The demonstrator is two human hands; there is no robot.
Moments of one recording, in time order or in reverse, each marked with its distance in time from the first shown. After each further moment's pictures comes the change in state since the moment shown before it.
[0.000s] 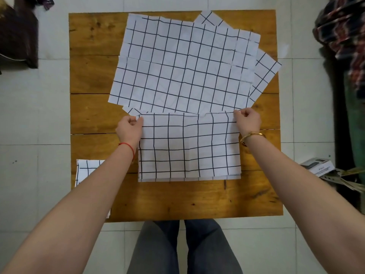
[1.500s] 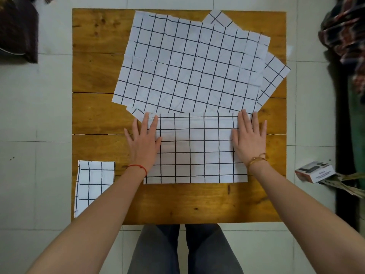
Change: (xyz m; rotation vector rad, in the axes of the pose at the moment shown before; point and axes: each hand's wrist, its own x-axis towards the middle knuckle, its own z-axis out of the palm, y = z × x) left_hand -0.025 -0.038 0.013 0.869 -0.125 0.608; right_hand -0.028 0.040 0.003 -1.007 -0.044 -0.570
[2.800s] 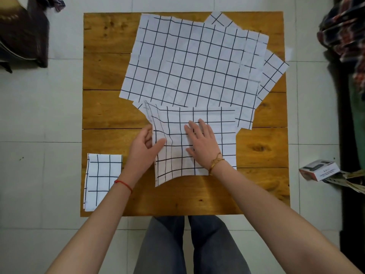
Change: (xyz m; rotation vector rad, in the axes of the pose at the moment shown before) left_hand -0.065 0.002 -0.072 -1.149 -0.134 -0.240; right_hand -0.036 -0.121 0.011 0.049 -0.029 -0.440
